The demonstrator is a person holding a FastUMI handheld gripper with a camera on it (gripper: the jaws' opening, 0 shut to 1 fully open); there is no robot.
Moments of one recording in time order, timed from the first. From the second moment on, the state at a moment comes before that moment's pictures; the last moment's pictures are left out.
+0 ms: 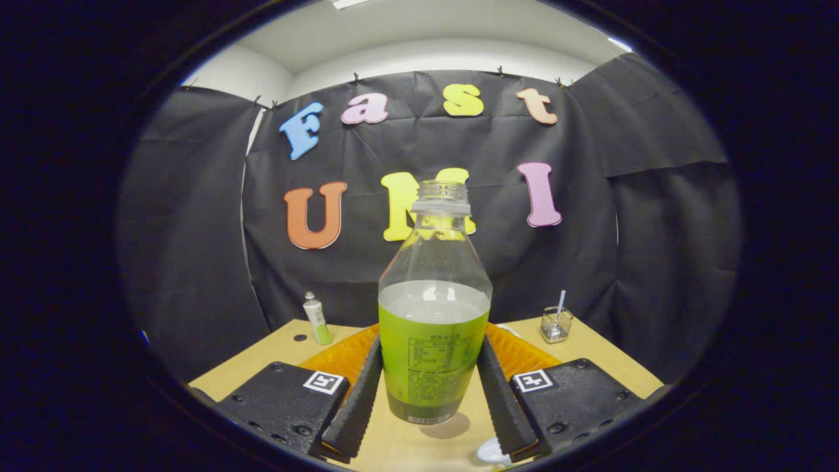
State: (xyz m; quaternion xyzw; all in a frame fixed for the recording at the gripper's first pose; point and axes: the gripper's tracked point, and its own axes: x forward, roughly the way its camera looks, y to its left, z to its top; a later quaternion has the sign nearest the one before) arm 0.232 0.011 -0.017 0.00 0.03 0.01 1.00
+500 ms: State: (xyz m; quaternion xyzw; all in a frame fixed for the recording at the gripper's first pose) arm 0.291 0.021 -0.120 -0.02 0.04 -0.01 1.00
